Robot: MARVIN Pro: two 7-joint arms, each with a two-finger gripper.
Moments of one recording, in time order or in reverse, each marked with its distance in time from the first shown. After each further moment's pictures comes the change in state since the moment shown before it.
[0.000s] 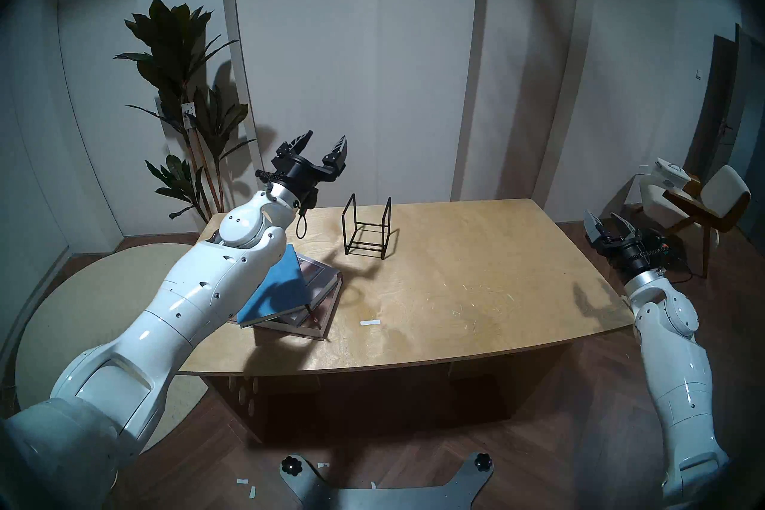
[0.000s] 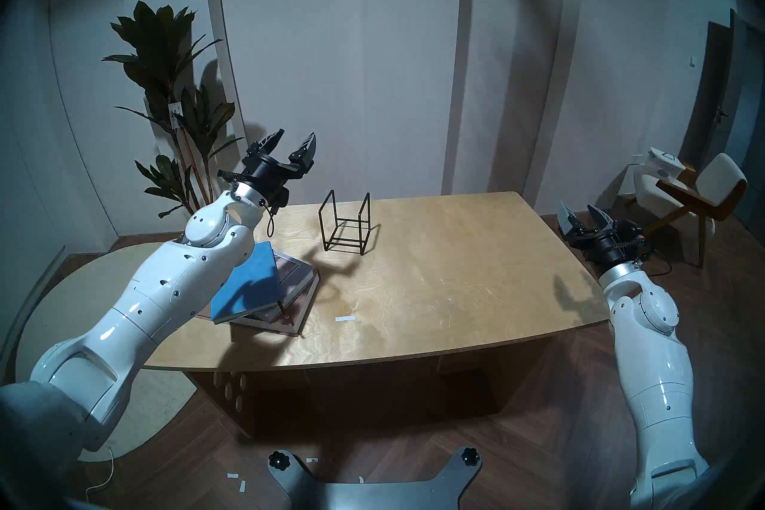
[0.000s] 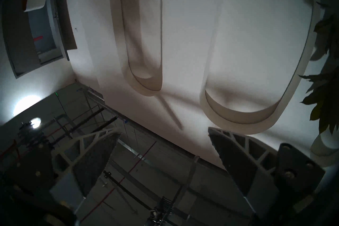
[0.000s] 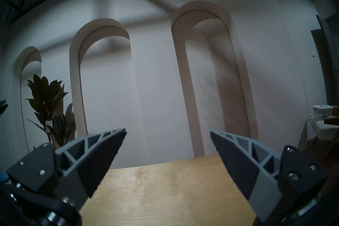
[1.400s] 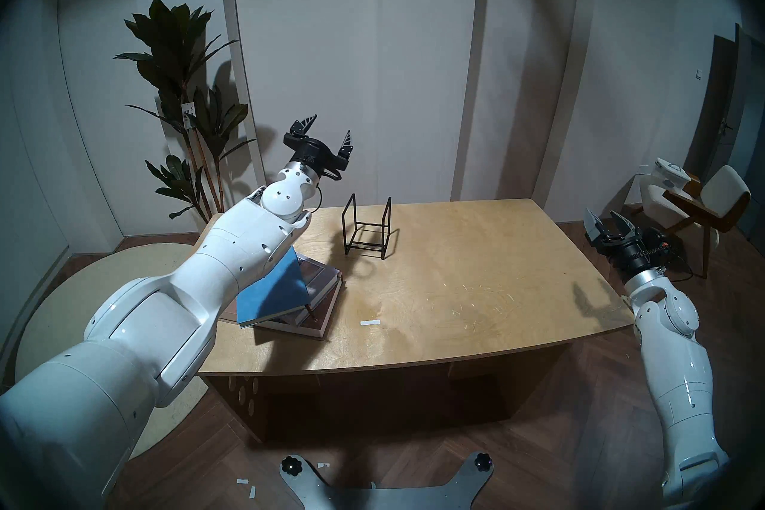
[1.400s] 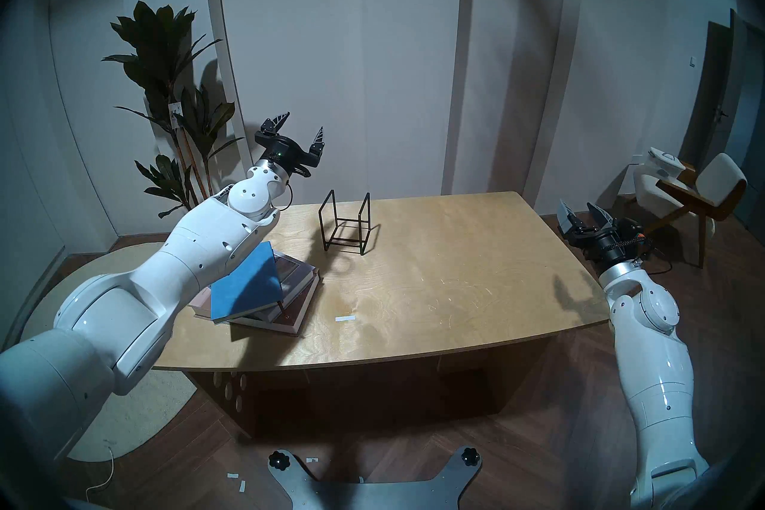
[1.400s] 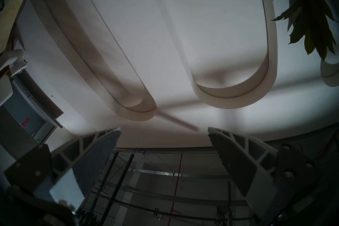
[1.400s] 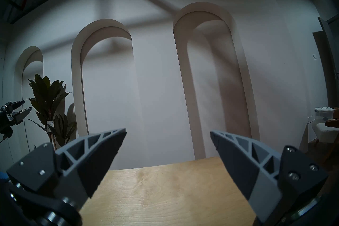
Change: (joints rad) left arm -0.306 -0.205 0.166 0.503 0.452 0.099 -0.269; right arm -0.001 0.000 0.001 -0.011 -0.005 -0.001 0.002
